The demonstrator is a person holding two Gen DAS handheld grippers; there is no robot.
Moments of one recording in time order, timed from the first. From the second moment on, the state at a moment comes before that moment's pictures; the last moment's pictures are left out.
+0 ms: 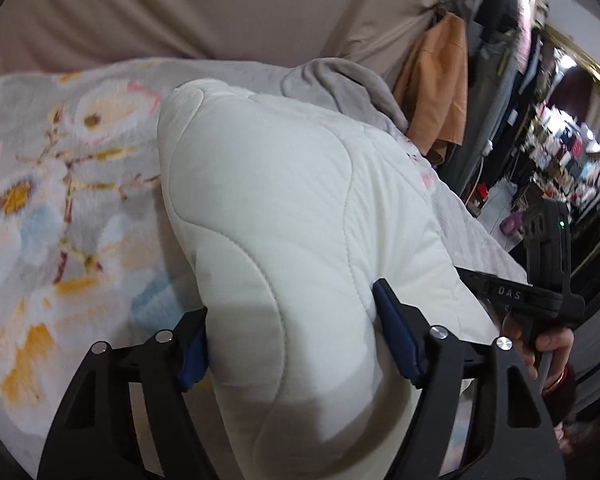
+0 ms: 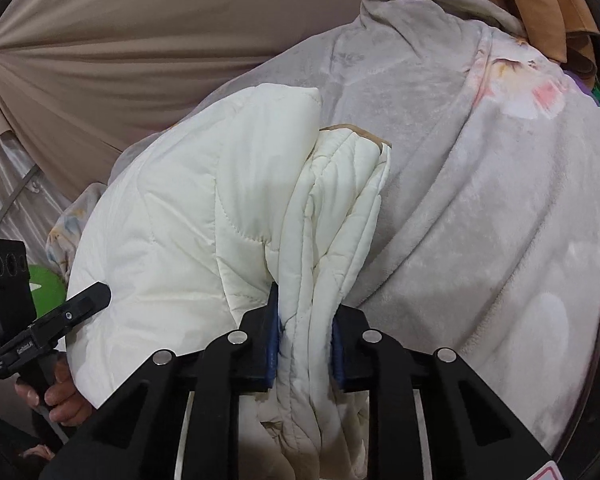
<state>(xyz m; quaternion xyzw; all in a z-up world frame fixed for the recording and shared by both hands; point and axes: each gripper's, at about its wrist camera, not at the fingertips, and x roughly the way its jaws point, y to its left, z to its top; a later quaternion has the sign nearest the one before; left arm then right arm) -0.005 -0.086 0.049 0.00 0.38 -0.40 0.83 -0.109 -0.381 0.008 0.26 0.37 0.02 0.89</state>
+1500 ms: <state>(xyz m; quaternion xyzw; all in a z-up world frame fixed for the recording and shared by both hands) 0.091 0.133 0.219 -0.02 0.04 -0.34 0.94 0.041 -0.180 0.228 0.15 0.09 0.14 0.97</state>
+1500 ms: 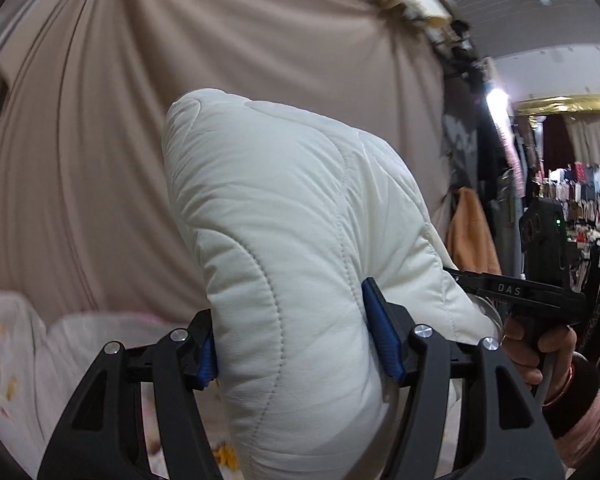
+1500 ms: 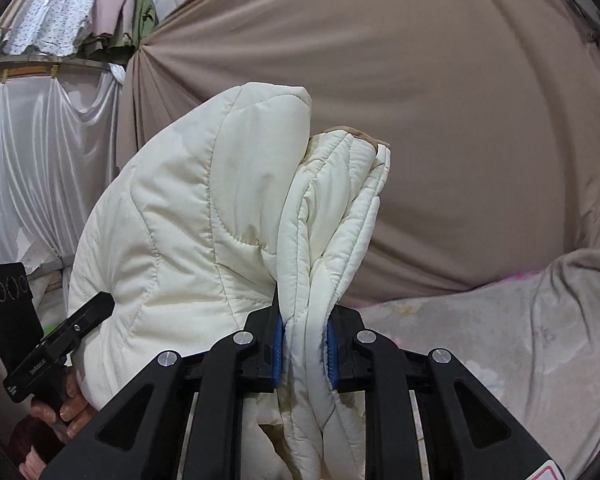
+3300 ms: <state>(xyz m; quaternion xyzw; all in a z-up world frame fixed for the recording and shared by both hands) 0.096 0.163 0.053 0.03 0.27 -0.15 0.95 0.170 -0.119 0.081 0.12 0.37 0.15 0.91</state>
